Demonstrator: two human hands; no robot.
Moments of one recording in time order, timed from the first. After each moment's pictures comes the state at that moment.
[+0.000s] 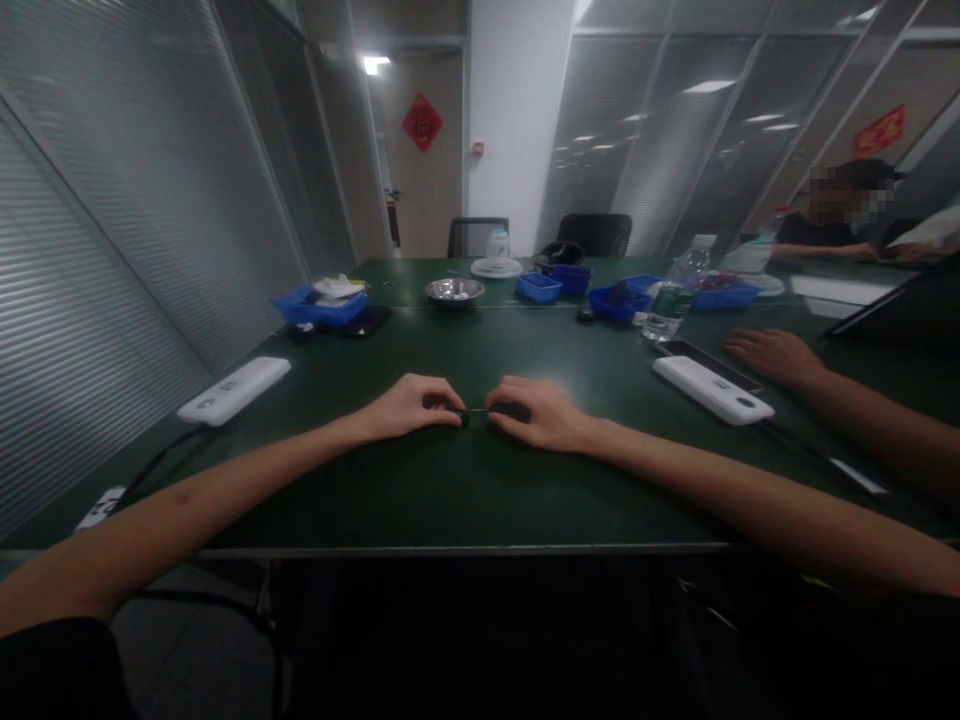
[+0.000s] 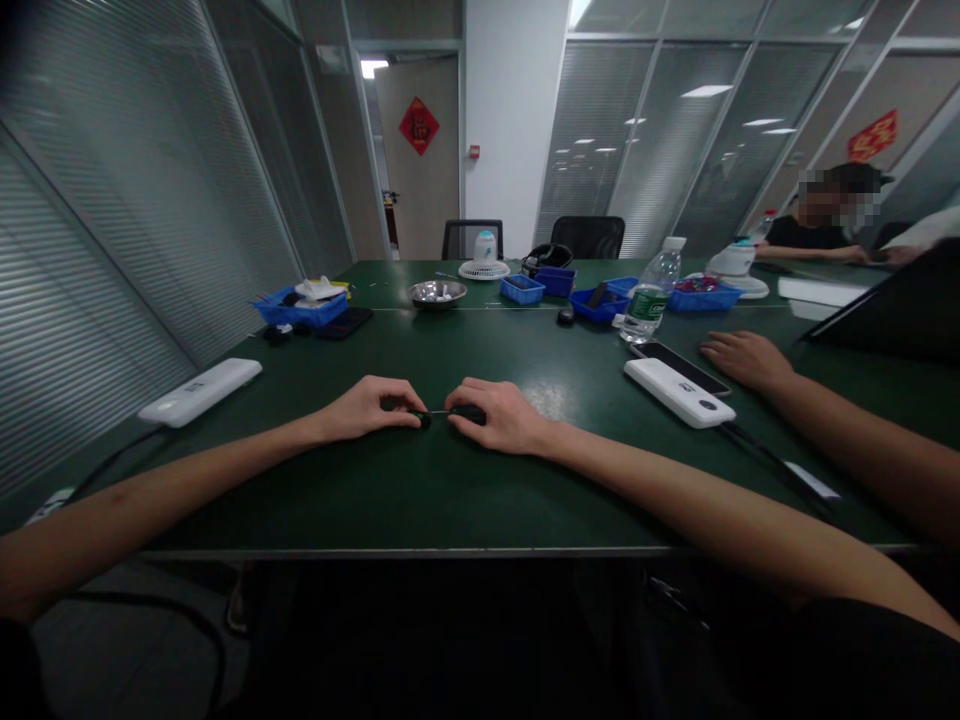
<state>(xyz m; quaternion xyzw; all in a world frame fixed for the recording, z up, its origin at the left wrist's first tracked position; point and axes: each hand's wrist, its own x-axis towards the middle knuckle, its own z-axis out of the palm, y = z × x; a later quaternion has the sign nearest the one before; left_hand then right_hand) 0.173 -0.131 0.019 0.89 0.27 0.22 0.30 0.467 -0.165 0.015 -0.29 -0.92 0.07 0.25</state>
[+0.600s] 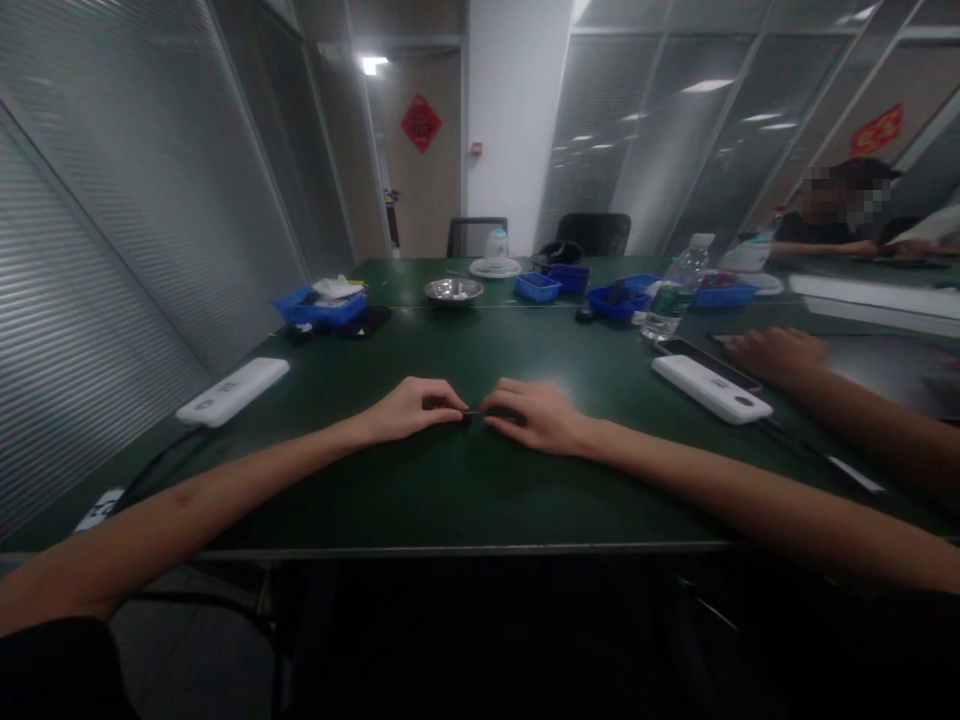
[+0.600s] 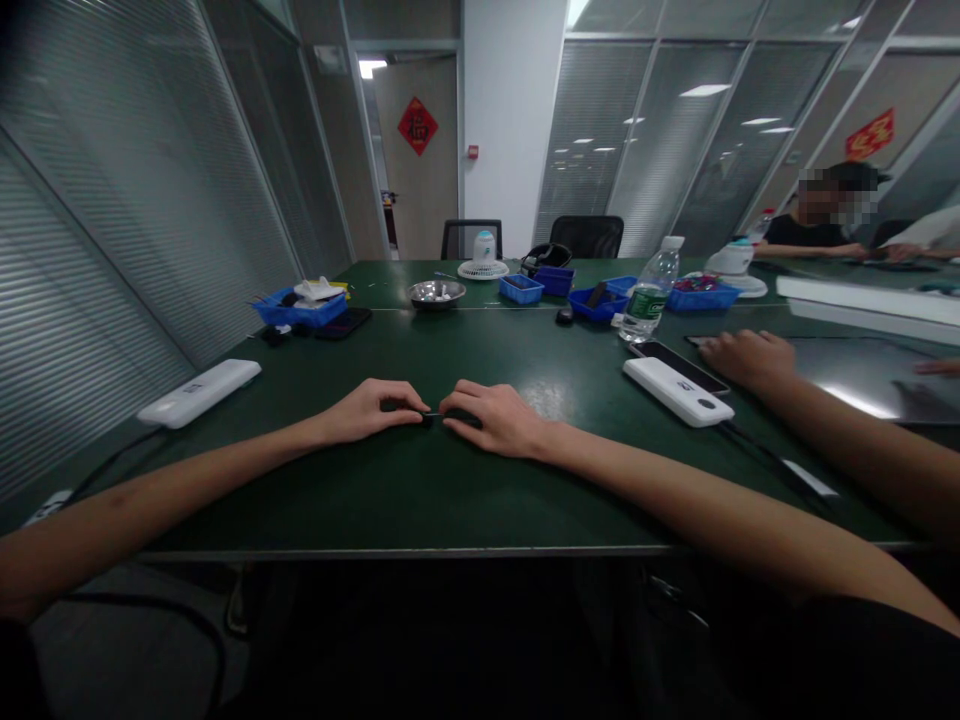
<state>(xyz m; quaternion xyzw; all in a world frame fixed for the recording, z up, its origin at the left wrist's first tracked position) 0.177 -0.134 0.014 0.88 0.25 0.24 0.32 0.464 -0.170 0.019 -0.26 -0.94 0.02 0.22</state>
